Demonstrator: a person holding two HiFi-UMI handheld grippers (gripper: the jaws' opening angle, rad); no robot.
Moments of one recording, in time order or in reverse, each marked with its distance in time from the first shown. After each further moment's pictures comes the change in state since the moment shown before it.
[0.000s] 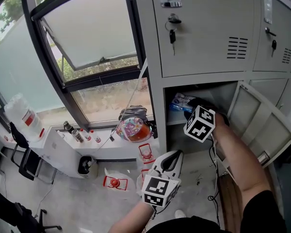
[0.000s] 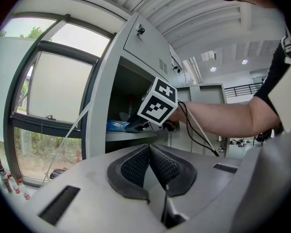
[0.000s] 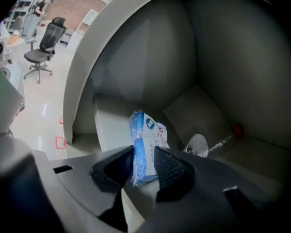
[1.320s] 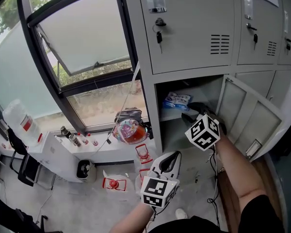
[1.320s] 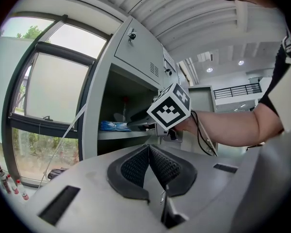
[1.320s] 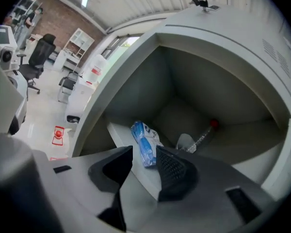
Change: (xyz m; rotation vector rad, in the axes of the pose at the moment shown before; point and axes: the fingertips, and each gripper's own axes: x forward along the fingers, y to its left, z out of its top) left arm -0.022 -0.031 0.000 0.012 -0.005 -0.036; right arm -0.061 0.010 -0.008 0.175 -0.198 -0.130
